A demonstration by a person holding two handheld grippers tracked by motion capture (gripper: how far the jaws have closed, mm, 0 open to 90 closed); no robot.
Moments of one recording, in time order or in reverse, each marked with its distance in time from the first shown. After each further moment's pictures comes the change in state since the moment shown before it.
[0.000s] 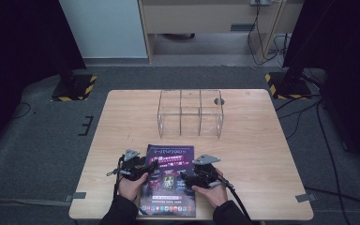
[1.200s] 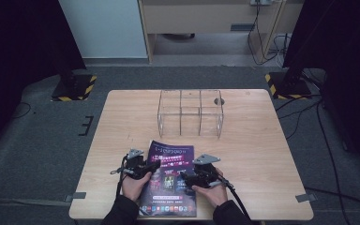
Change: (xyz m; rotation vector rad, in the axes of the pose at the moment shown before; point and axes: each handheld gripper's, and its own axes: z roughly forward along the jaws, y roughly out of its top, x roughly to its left) left arm -0.014 0.002 0.002 0.041 -0.051 -0.026; right arm -0.001 0.000 0.000 -0.002 0.000 -0.001
